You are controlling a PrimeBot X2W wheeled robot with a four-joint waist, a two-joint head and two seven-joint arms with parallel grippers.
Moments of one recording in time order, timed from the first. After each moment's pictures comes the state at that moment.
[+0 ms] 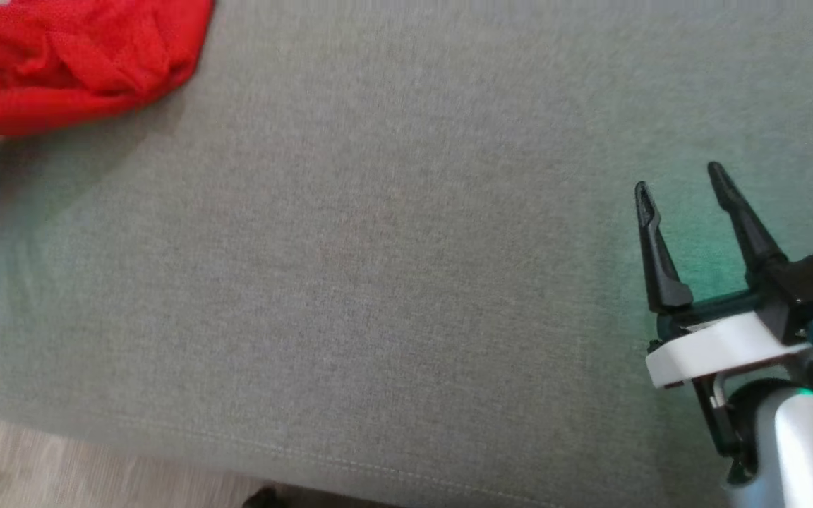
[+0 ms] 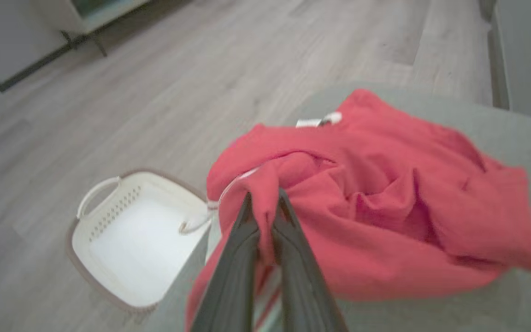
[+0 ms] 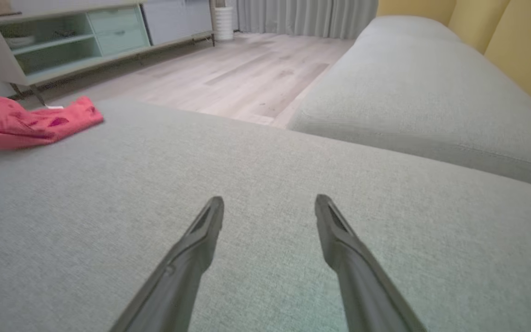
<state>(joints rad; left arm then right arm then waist) -0.98 0.51 -0.42 1.12 -0.79 -0.09 0.03 -0.07 -0.05 0.06 -0.26 -0.06 0.12 0.15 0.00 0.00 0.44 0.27</state>
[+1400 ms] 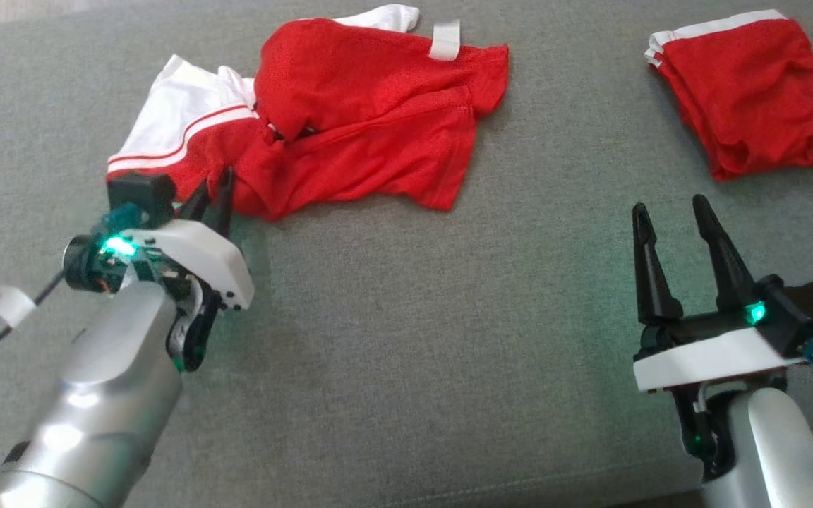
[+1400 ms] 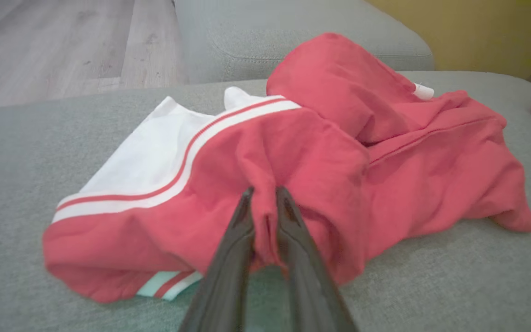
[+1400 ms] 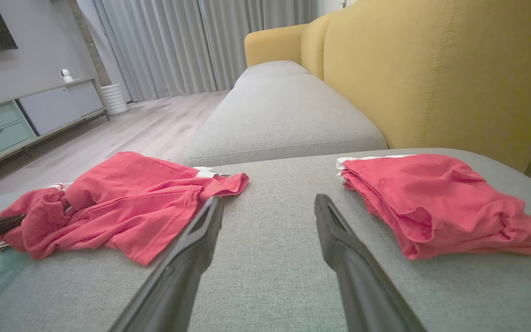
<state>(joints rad) -0.72 0.29 -0.67 0.74 -0.73 0.01 -0.02 -0.11 -0.05 0.07 0.05 0.17 0.12 -0.13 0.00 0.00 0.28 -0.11</state>
